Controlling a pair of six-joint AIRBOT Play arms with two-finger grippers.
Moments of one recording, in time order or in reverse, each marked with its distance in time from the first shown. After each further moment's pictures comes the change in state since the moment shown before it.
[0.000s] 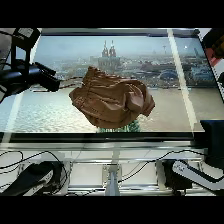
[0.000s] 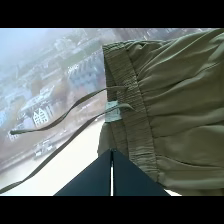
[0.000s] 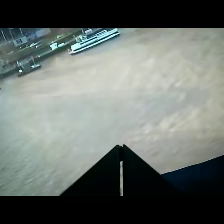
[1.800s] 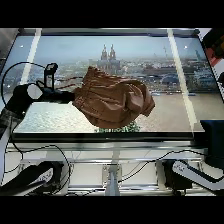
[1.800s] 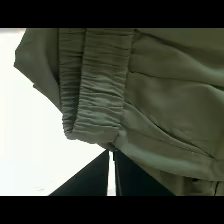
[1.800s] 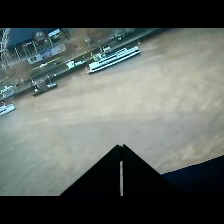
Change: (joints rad) left arm 0.202 -0.237 -0.355 -0.340 0.143 -0.182; right arm 0.000 0.000 0.000 0.000 0.000 0.000
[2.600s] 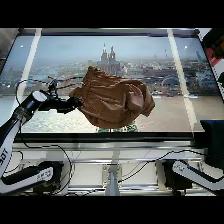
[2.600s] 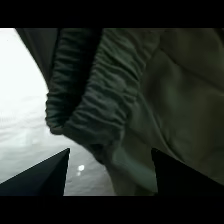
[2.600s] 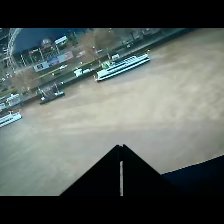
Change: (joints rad) left arm 0.082 -0.183 -0.122 -0.385 0.089 0.046; right arm 0.000 0.000 0.000 0.000 0.000 0.000
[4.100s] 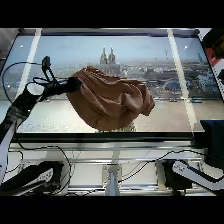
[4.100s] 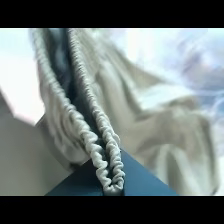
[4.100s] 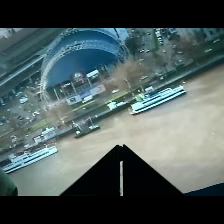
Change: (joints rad) left arm -0.123 0.143 0.148 -0.129 0.244 0.060; right arm 0.000 -0.002 0.000 0.084 -0.063 0.032
